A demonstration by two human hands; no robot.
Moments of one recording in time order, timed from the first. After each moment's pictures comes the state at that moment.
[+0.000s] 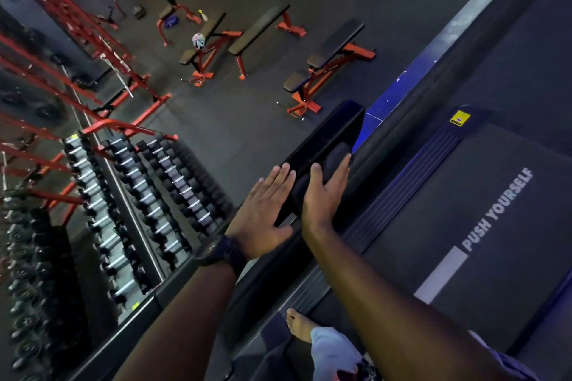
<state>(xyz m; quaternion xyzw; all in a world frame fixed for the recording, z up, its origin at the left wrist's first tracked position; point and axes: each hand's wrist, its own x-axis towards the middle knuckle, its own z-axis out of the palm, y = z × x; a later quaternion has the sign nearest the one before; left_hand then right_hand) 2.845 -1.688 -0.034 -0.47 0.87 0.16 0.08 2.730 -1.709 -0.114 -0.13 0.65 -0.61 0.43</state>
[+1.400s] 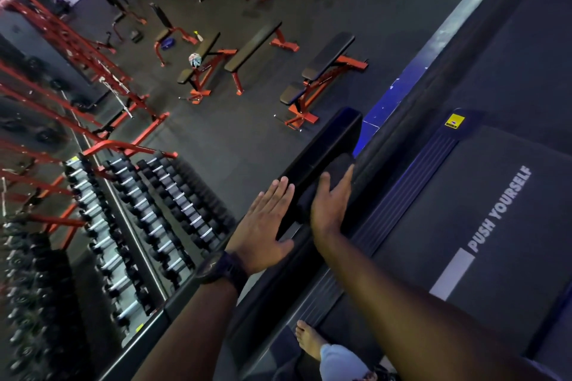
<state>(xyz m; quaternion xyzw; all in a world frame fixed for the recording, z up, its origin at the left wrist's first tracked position) 2.855 -1.682 -0.033 -0.46 0.87 0.14 0.09 2.731 -1.704 -0.122 -0.18 0.67 -0.60 0.41</state>
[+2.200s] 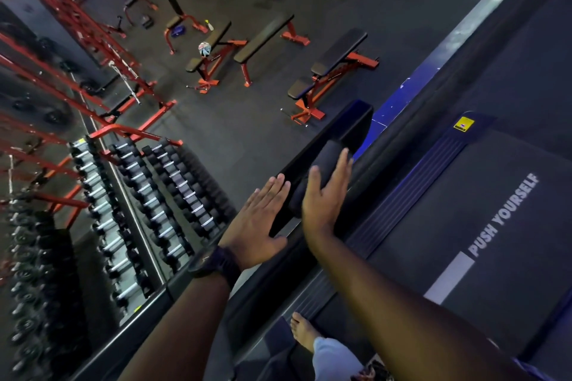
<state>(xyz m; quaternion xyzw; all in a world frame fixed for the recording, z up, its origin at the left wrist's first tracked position) 2.878 -1.667 -0.033 -0.48 0.86 0.15 0.08 2.756 -1.689 -0.112 -0.26 0.65 -0.64 0.33</state>
